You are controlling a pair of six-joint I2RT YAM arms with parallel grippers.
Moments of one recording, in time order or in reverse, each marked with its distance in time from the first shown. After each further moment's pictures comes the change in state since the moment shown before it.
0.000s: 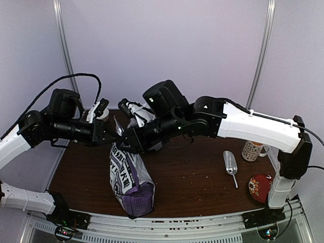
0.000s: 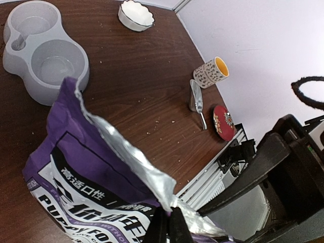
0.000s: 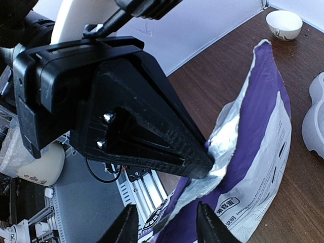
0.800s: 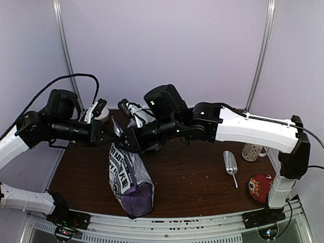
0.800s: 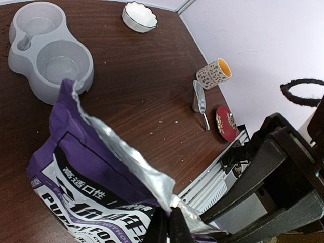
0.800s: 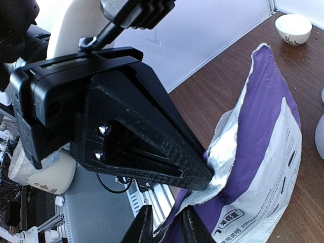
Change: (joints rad) left arm 0.000 -0.018 0.000 -0.019 -0.017 0.003; right arm -0.013 -0.002 -0.076 0.145 -0.029 0.046
